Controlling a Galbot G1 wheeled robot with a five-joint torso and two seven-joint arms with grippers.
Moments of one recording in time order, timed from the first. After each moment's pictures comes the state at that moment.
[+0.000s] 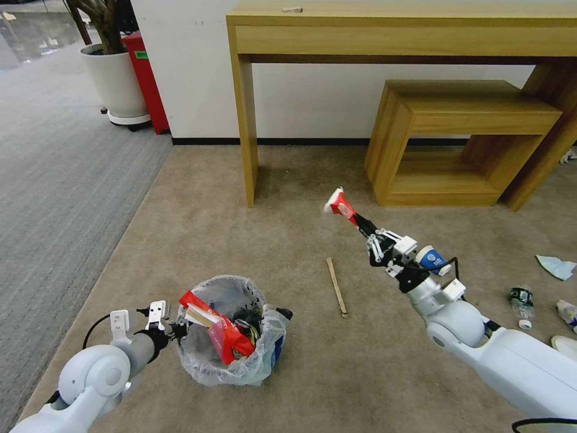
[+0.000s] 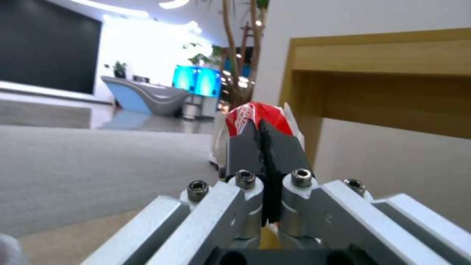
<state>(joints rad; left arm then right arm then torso) 1.41 -0.89 -0.50 -1.94 -1.06 0.62 -0.21 -0.76 0.63 -0.28 1.73 0.69 0.67 -0.01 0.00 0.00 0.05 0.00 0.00</state>
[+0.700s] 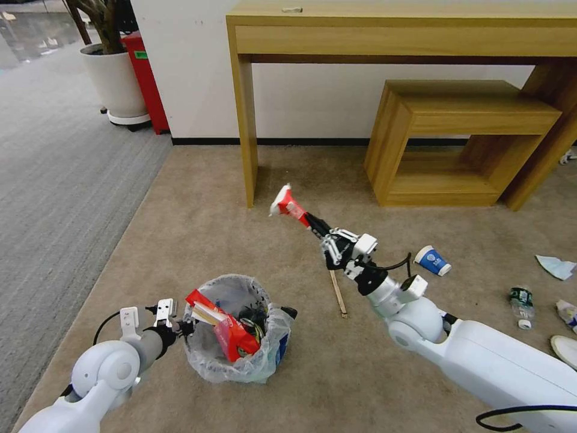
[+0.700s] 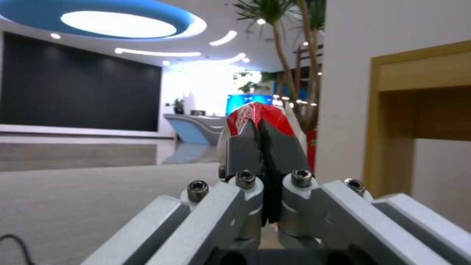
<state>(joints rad) 1.36 -0.91 -0.46 -1.91 -1.06 0.62 -0.21 -0.60 0.72 -0.50 1.80 0.76 0.67 -0.05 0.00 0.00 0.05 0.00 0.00</state>
